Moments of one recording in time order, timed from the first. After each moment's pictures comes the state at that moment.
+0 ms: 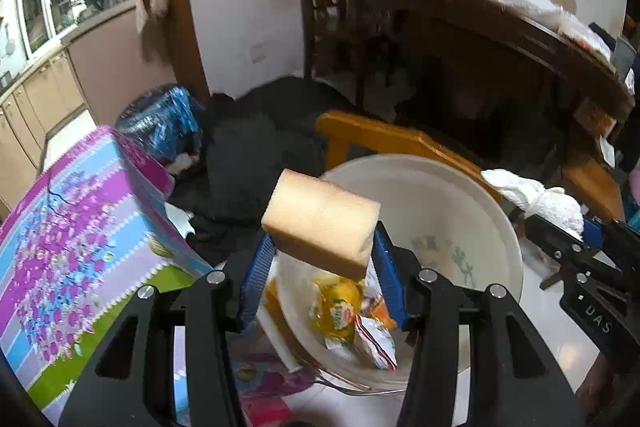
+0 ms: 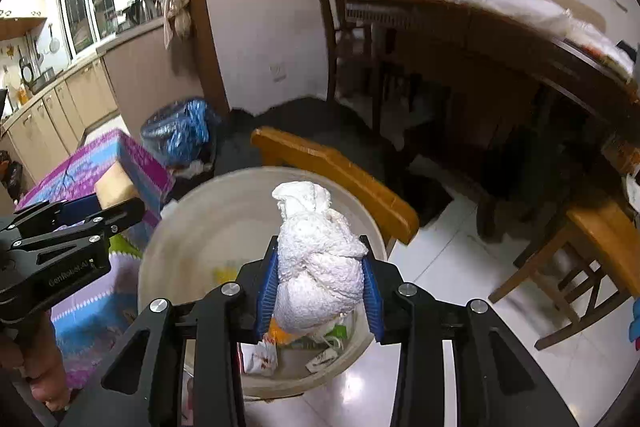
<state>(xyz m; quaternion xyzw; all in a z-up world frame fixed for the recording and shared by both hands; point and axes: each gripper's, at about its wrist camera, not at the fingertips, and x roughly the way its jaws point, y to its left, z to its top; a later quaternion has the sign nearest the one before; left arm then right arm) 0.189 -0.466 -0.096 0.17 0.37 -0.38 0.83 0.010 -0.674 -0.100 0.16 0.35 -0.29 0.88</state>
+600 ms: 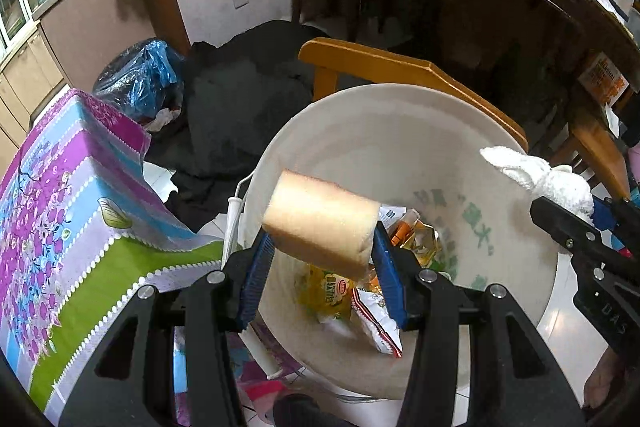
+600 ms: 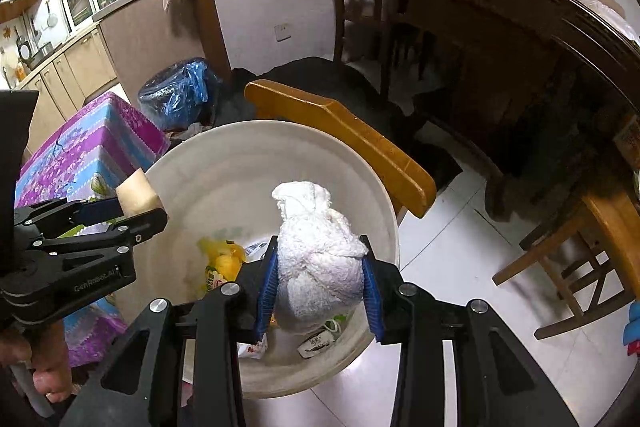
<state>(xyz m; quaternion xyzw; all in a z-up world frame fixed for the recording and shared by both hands) 0.205 -0.491 -0.147 0.20 0.44 -0.37 0.79 0.040 -0.681 -0.145 0.16 0.40 -0.27 0.86</state>
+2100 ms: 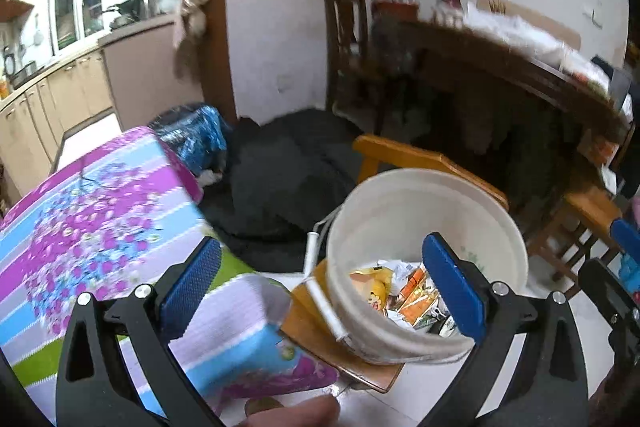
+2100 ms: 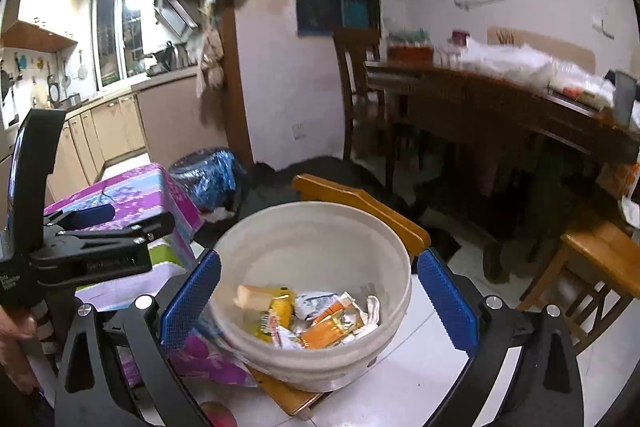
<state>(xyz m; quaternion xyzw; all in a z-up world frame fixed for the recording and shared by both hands) 0.168 -0.369 -0.073 0.10 0.30 -0.36 0.88 -0.042 -0.551 -0.068 0.10 0.22 -0.28 0.93</state>
